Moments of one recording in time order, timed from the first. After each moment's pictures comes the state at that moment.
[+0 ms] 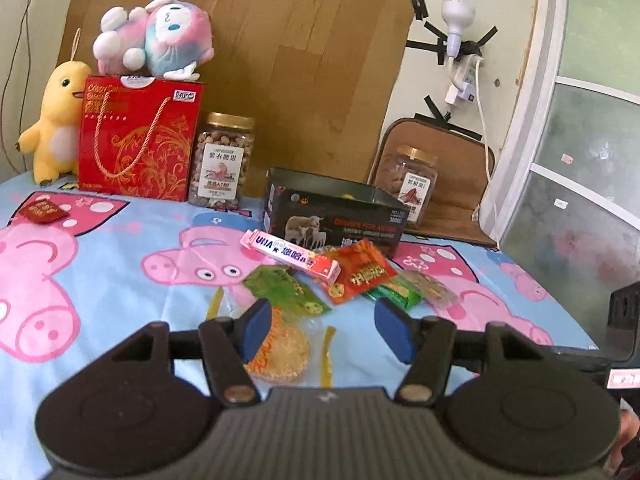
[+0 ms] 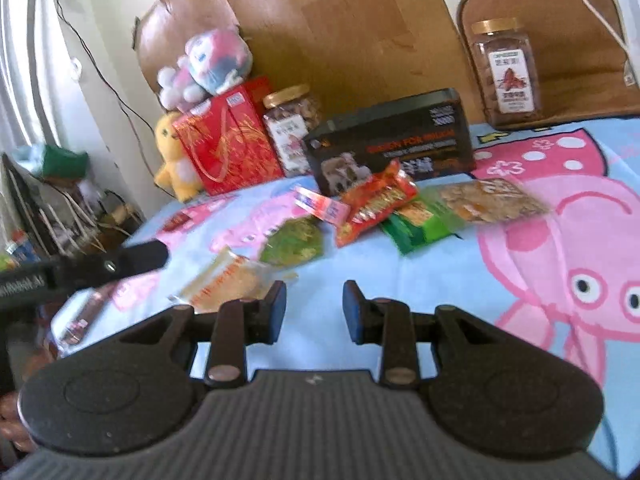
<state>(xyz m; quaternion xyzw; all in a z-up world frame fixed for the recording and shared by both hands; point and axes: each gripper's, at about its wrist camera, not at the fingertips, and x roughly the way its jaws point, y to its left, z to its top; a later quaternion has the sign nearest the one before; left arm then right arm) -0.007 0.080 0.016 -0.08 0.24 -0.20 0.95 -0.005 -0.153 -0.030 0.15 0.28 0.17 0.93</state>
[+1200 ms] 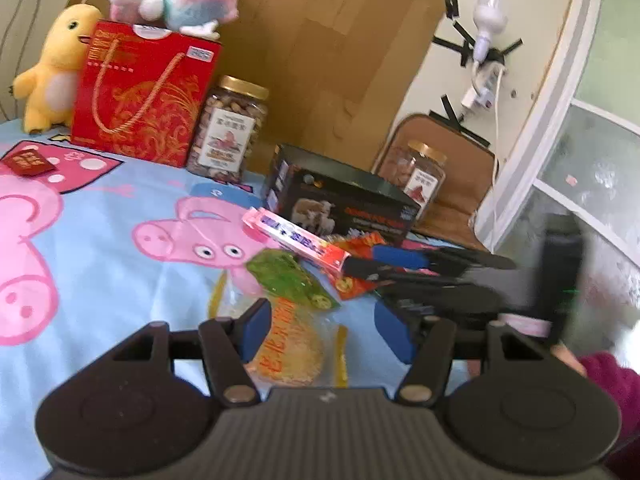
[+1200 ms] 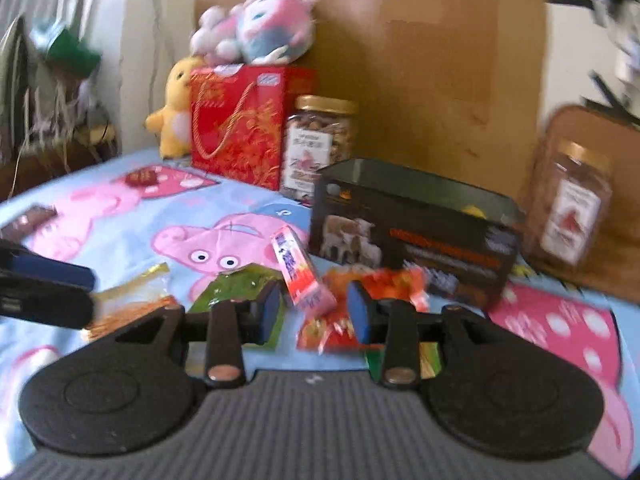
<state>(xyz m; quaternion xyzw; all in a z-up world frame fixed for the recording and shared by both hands) 0.023 0.104 -0.002 -0.15 0.28 -0.21 0.93 0.098 -0.107 -0.030 -0.10 0.23 0.21 0.95</state>
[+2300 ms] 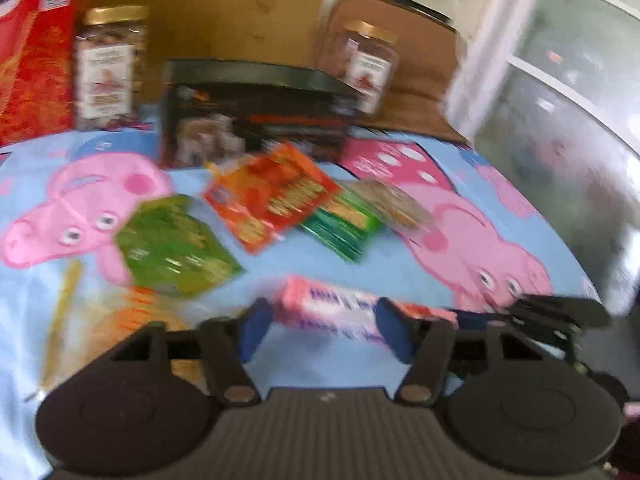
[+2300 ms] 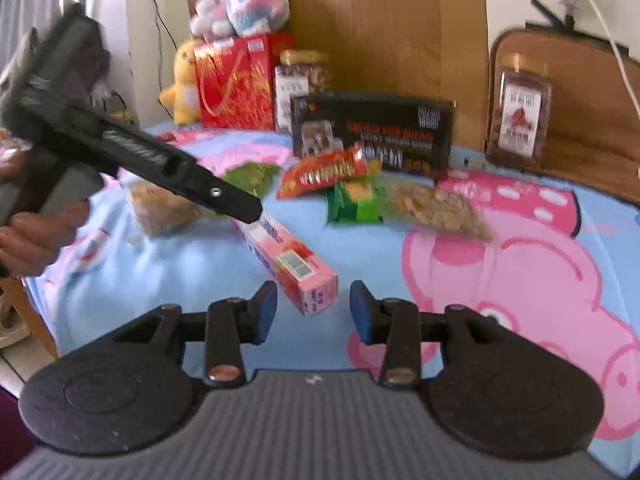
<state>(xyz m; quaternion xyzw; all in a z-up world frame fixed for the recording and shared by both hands) 0.078 -0.004 -0.027 -0.03 0.39 -0.29 0.87 0.000 -0.195 -0.047 -0.03 0.29 0.21 0.93</state>
